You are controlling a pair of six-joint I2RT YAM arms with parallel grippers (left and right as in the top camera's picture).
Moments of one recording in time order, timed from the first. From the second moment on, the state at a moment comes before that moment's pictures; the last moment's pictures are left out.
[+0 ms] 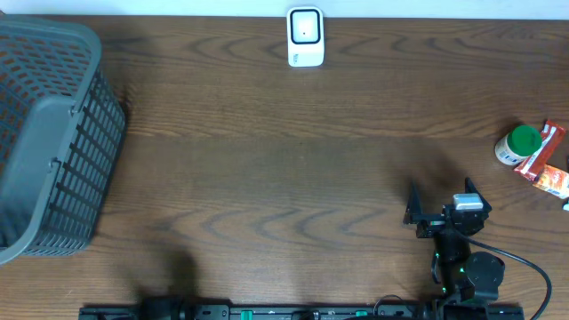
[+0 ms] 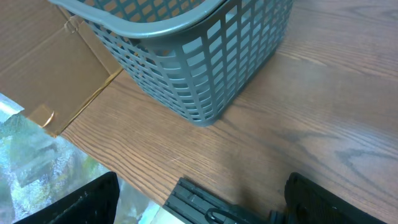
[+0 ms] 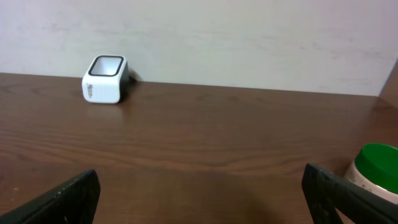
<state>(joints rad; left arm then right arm) 0.04 0.14 1.26 -1.70 -0.48 -0.10 -0.07 0.01 0.01 -0.06 -0.11 -0.04</state>
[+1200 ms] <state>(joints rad) 0.04 0.14 1.26 -1.69 -0.47 -0.10 -0.07 0.01 0.01 -0.06 -0.11 -0.04</state>
